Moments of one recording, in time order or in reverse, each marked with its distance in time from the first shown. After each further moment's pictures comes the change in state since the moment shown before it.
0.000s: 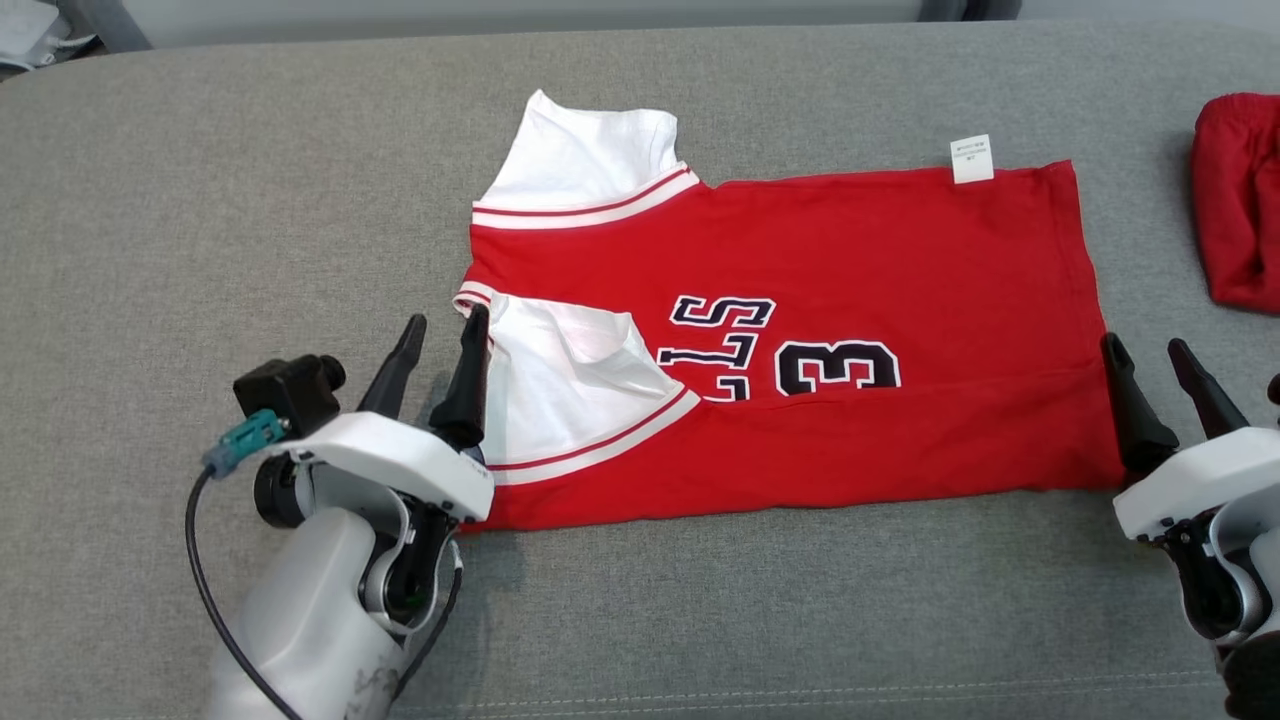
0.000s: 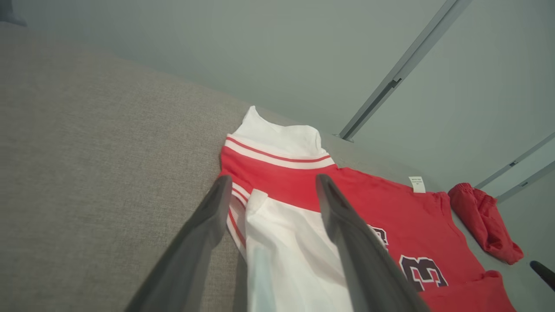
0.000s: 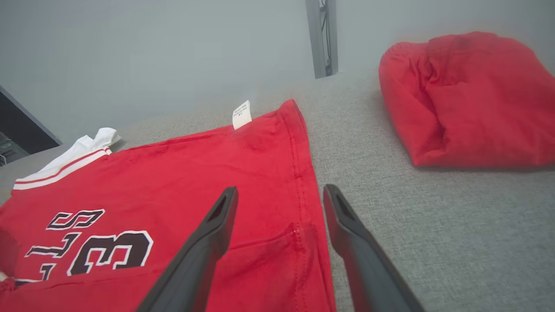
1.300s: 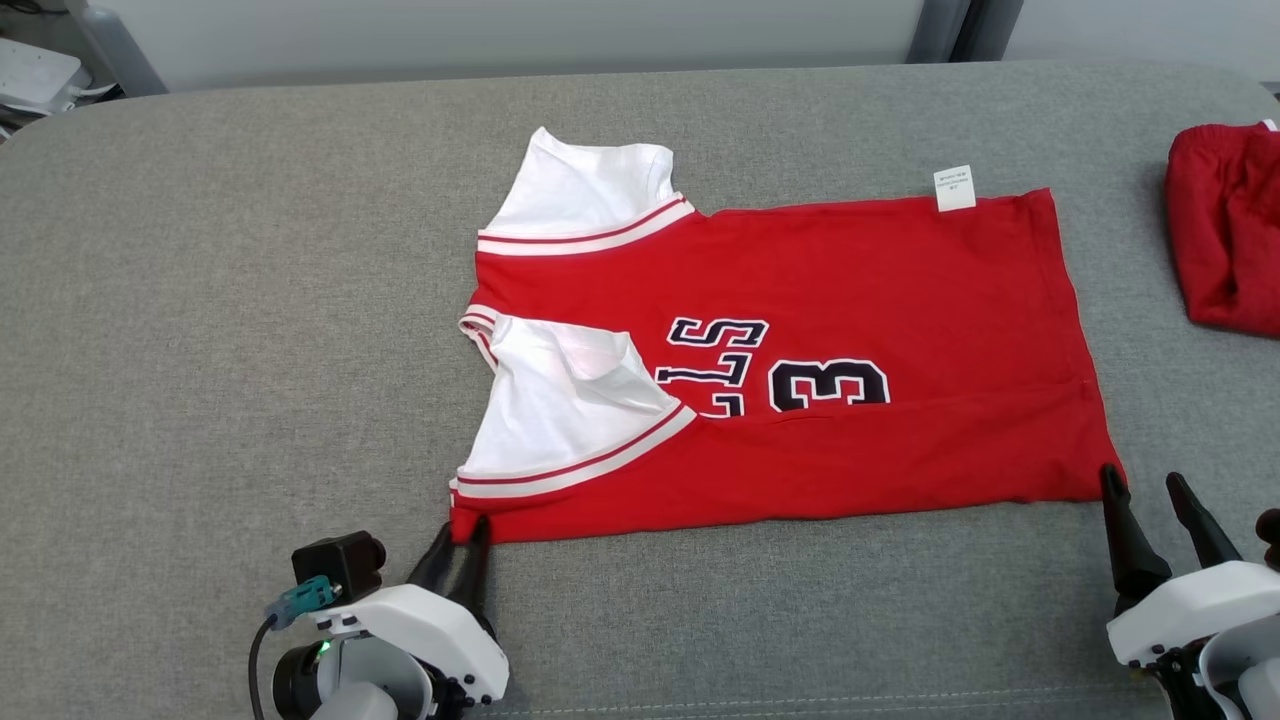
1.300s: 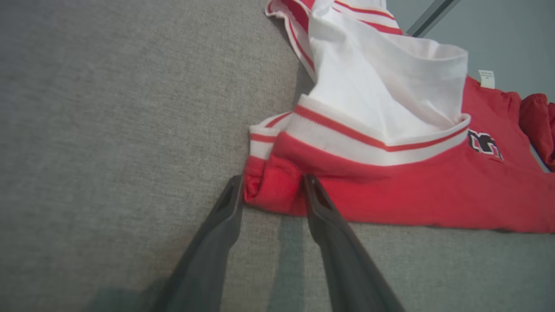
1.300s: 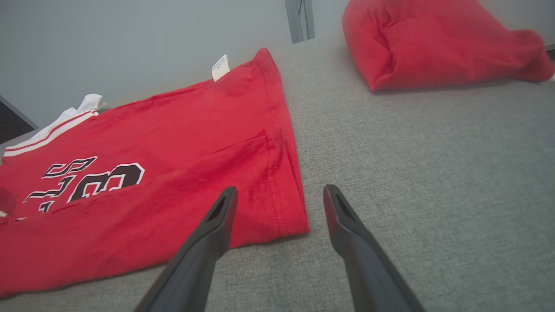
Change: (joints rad) left arm 0.287 -0.002 -0.032 -0.044 0.033 0.119 0.078; right arm 0.271 0.090 -0.191 -0.124 -0.144 0.000 -0.001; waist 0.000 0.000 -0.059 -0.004
